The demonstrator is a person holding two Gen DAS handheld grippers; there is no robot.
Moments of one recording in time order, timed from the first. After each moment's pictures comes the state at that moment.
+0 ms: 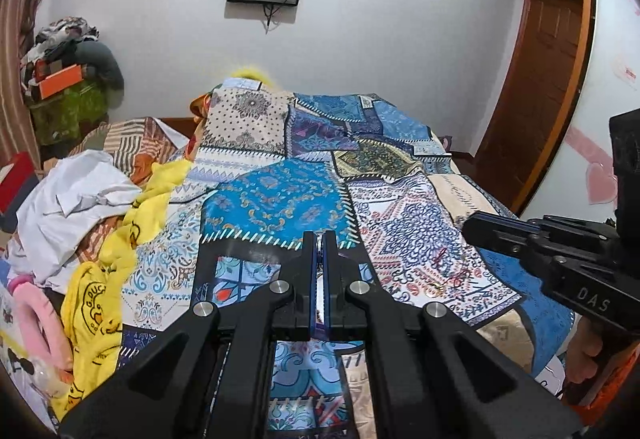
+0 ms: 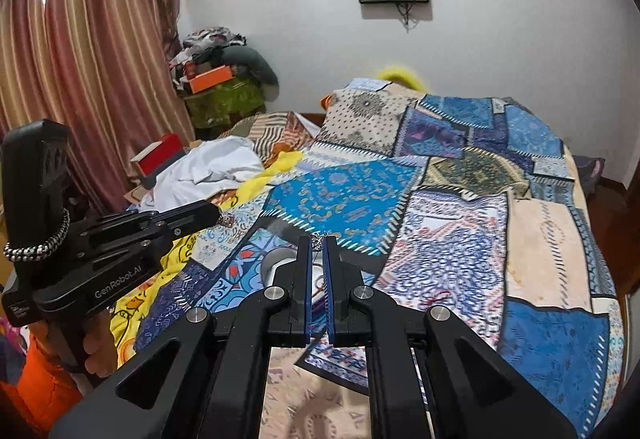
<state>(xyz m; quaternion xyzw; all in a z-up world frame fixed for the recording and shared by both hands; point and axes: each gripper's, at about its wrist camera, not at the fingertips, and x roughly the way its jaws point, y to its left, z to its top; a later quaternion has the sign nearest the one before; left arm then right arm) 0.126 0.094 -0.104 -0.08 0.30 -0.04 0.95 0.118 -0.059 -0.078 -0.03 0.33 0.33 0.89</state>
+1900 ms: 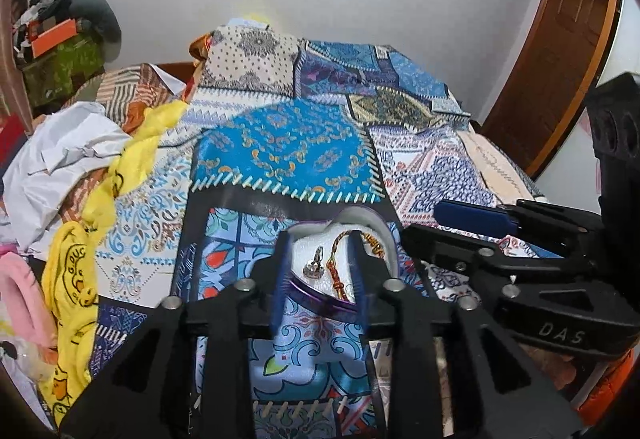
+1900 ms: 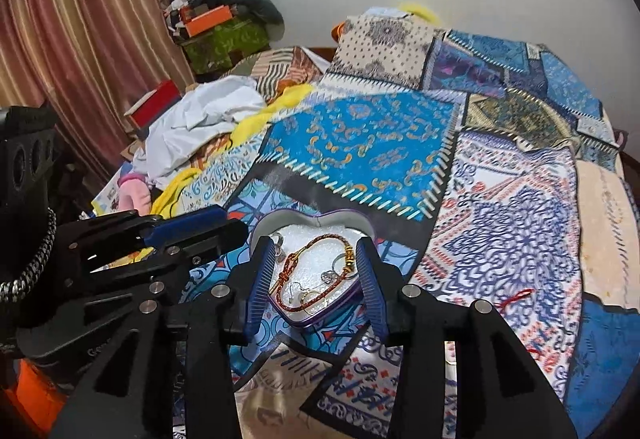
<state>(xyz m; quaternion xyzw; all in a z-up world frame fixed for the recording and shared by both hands) 0.160 0.105 -0.157 -0.10 0.38 -0.04 0.92 0.158 -0.017 -0.133 -0.05 0.42 0.33 0.85</state>
